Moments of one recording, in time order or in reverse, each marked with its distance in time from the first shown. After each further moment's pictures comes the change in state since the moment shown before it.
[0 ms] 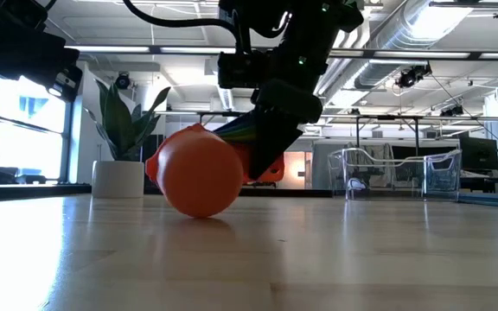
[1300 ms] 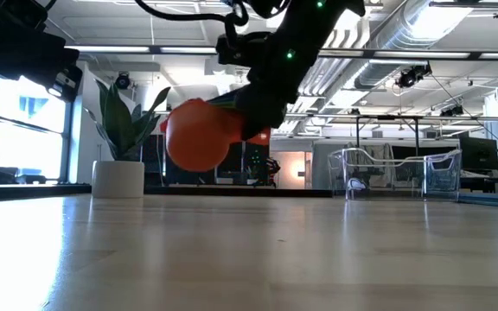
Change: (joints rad) left arm 0.000 0.000 0.000 0.000 0.000 0.000; right arm 0.019 -0.035 0.000 0.066 0.500 0.010
